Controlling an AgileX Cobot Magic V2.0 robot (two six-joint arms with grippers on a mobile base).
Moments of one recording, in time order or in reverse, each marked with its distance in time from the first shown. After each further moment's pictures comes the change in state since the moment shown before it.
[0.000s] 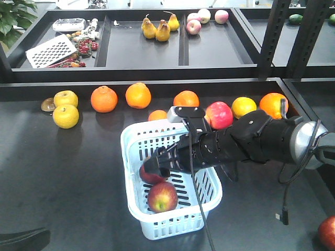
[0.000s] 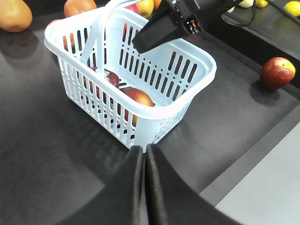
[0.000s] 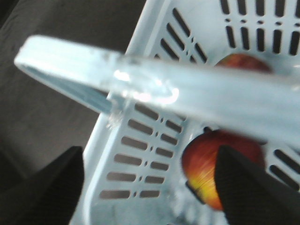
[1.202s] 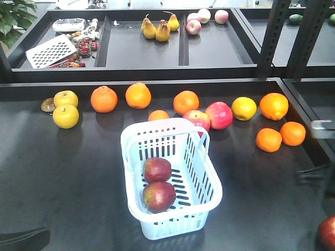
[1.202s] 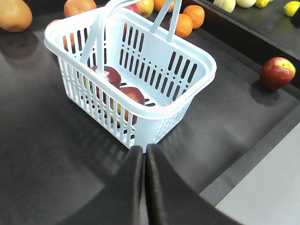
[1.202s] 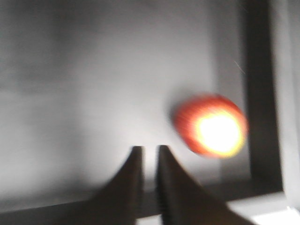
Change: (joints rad) left arm 0.000 0.000 0.000 0.000 0.000 0.000; right arm -0.532 -0.475 0.235 -1.249 0.373 1.023
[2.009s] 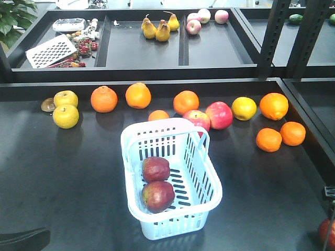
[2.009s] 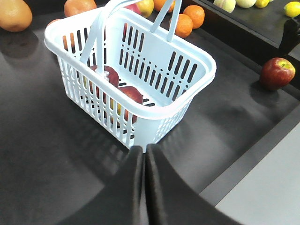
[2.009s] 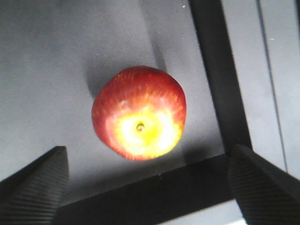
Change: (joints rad) left arm 0.000 0.000 0.000 0.000 0.000 -0.003; right arm -0.239 0.299 0.000 0.003 -0.104 -0.106
